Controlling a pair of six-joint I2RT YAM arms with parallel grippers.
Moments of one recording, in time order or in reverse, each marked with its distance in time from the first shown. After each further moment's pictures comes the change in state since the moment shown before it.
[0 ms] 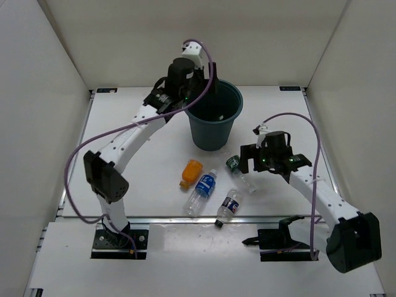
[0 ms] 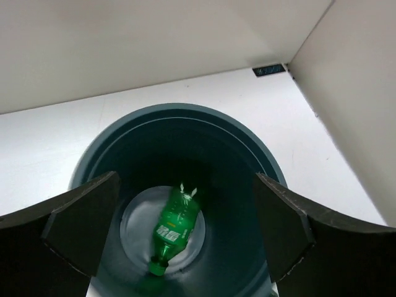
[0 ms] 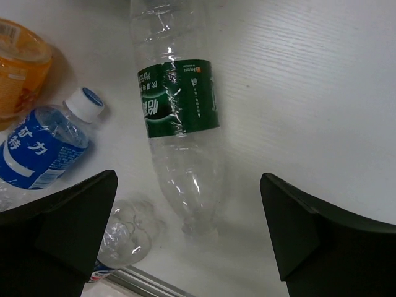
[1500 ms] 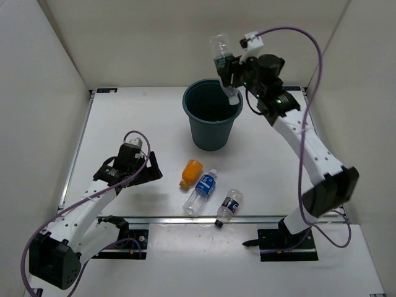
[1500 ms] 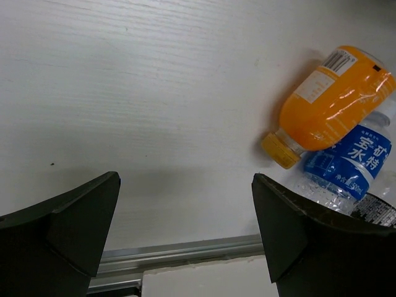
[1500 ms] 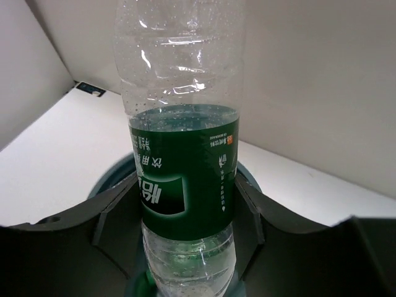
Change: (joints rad) left arm 0.277 -0.922 -1.281 -0.330 0.169 -0.310; right arm 0.118 0.444 0.893 0.291 0.138 -0.101
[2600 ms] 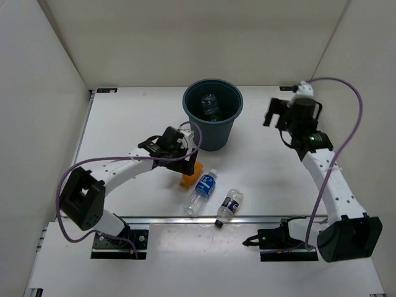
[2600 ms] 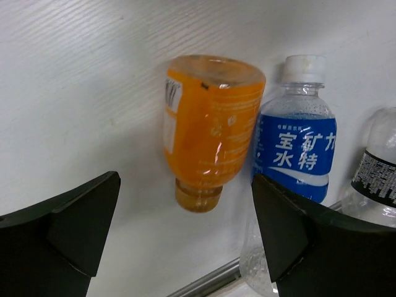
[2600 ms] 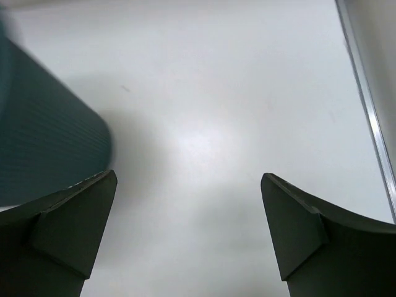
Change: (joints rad) left arm -0.293 0.525 0.312 0.157 0.080 0.294; right arm -0.239 -0.298 -0.466 -0.152 0.190 0.120
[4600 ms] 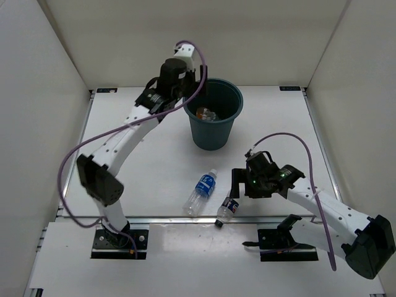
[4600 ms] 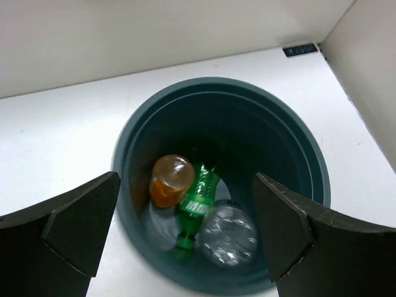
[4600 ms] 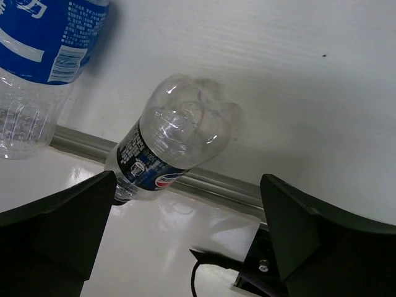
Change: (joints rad) left arm 0.059 0.346 0.954 0.064 -0.251 0.047; right arm 0.482 -0.218 -0.460 -0.471 -0.215 0.443
